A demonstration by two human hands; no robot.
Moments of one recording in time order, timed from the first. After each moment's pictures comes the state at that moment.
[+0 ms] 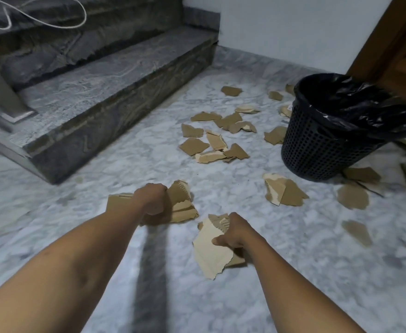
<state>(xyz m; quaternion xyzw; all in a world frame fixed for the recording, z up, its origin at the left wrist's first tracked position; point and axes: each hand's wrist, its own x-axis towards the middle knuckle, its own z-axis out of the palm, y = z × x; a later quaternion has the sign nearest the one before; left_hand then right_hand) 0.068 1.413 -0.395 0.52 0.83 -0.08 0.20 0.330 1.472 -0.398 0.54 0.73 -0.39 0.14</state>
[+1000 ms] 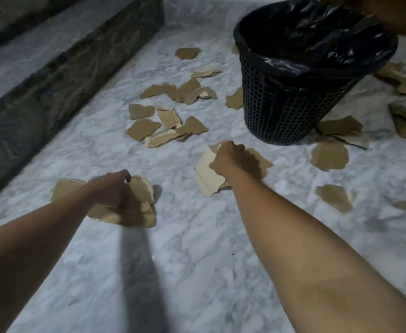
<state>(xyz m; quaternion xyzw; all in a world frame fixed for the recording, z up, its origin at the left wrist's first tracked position) 0.098 1.477 -0.399 0.52 0.80 -0.22 0.20 0.359 1.626 -0.383 0.67 0.68 -0.30 -0.01</state>
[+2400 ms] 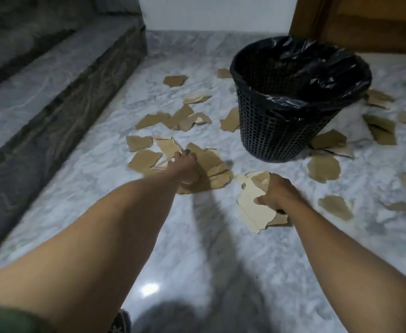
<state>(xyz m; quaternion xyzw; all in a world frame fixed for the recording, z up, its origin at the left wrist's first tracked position) 0.186 1.646 -0.382 0.63 0.75 -0.09 0.16 0.447 1.624 -0.366 0.71 0.64 -0.29 0.05</state>
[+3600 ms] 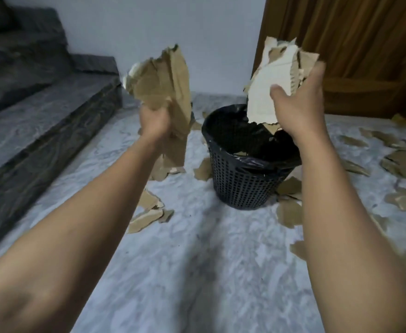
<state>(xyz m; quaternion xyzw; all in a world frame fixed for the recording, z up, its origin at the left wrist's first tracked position) 0.203 1.723 -0.168 0.33 0.58 0.67 0.33 0.444 1.689 -0.106 0.56 0.58 -0.19 -0.55</state>
